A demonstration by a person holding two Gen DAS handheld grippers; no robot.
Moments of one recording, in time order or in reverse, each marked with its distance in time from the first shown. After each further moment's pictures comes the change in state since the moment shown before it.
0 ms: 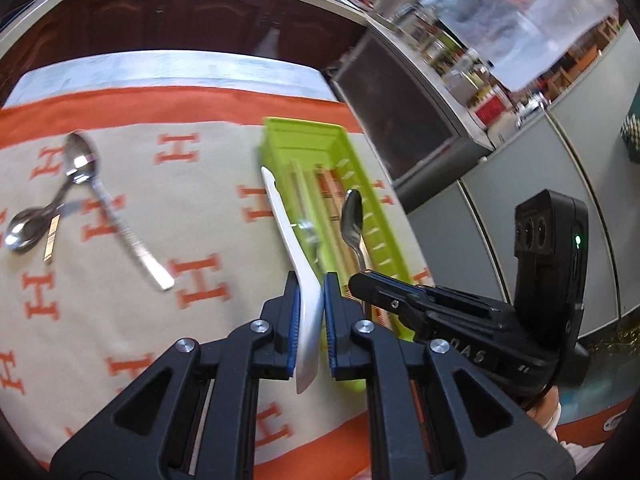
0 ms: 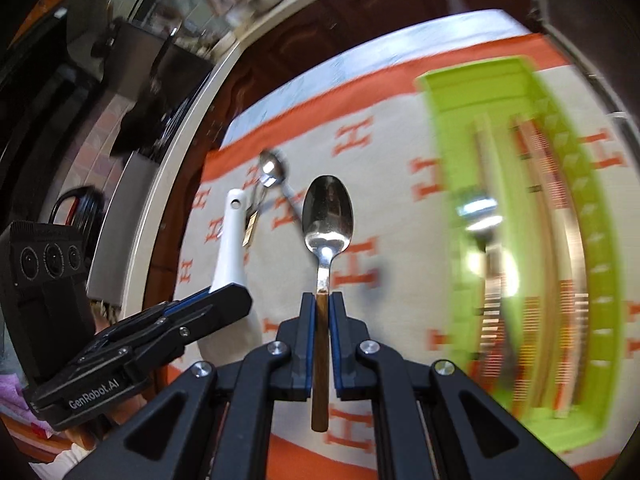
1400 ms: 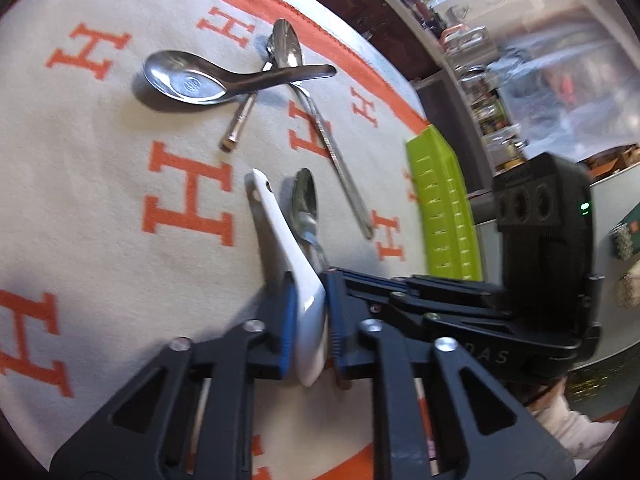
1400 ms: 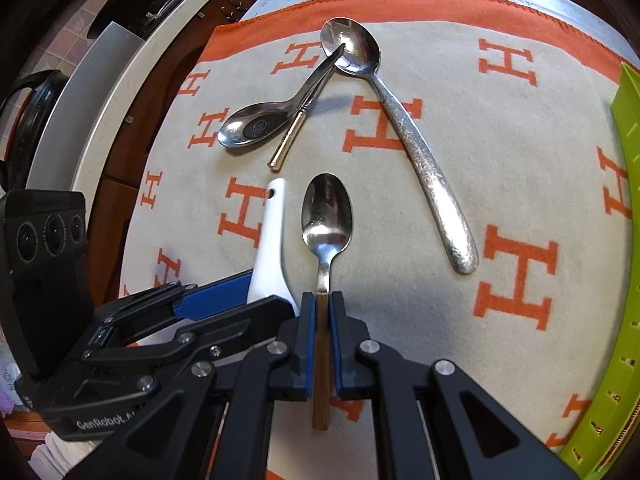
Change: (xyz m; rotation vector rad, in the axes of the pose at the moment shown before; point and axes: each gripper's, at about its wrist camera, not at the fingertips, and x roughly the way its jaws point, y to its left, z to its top) left arm -0.011 0.238 -0.079 -0.373 -0.023 -0.140; right arm 0.162 0.113 -0.011 -0.233 0.344 -0.070
